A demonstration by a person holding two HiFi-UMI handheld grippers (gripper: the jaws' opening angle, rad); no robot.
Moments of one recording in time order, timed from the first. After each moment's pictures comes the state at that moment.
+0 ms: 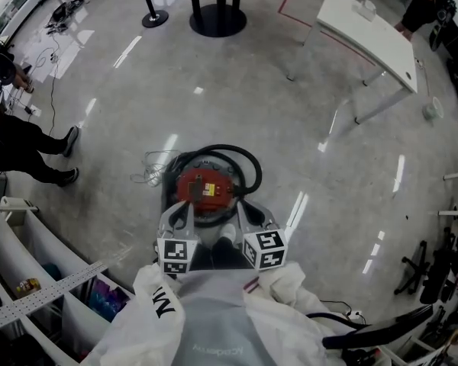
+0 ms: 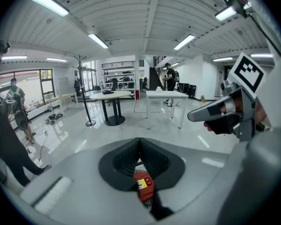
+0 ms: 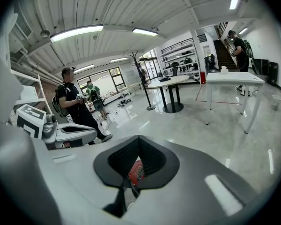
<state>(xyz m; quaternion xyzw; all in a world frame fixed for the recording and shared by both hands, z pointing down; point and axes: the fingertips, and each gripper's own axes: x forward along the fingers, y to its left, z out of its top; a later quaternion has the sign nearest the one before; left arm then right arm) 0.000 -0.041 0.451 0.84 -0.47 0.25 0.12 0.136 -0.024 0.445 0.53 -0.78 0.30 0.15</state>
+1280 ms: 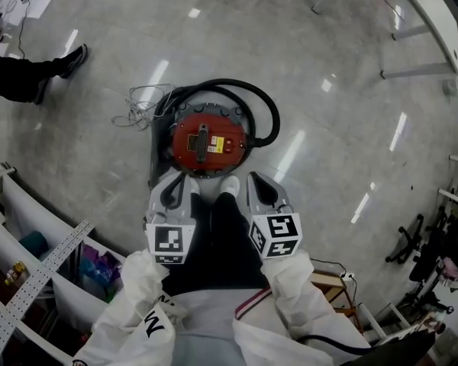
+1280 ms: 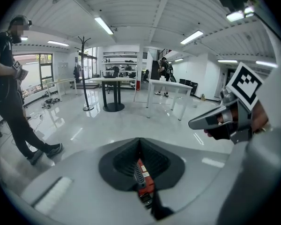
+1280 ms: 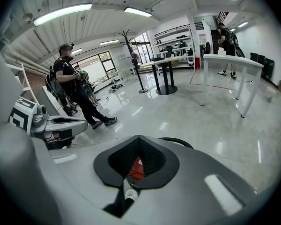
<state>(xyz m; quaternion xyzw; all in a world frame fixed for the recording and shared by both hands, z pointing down) -0.035 -0.049 0.562 0.84 -0.45 0.26 0.18 0.112 -0.026 0.575 0.54 -0.73 0.36 0.22</state>
